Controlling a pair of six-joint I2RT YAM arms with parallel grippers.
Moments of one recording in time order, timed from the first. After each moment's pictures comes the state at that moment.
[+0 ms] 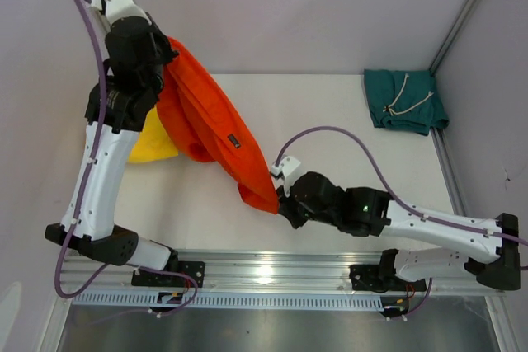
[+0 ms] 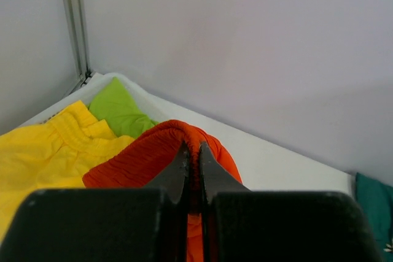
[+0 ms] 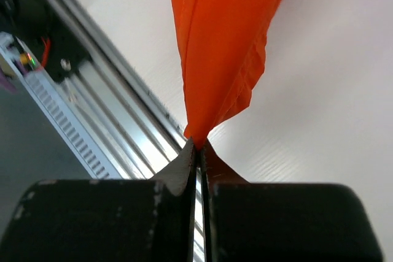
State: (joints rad) left arm -0.35 1.41 1.93 -0.66 -0.58 -0.37; right arm 1.29 1.13 0.99 -0.55 0.20 0.37
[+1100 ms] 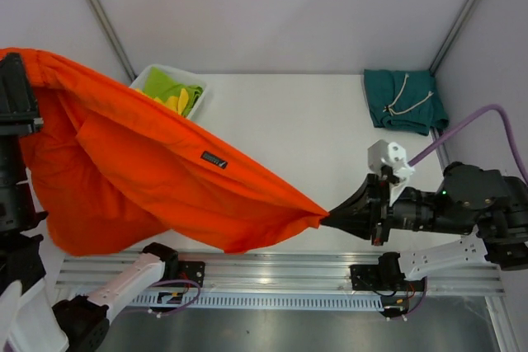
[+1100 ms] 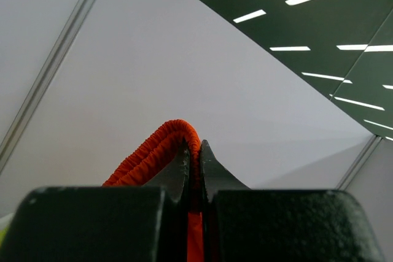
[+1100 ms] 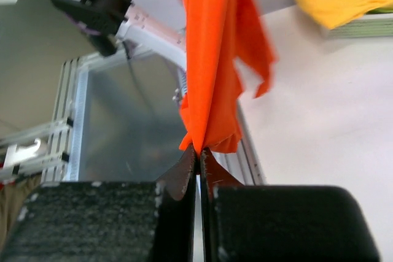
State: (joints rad) left arm -0.34 0.83 1.94 -0.41 -0.44 -0.36; right arm 1.64 0.92 1.66 -0.92 0.19 0.27
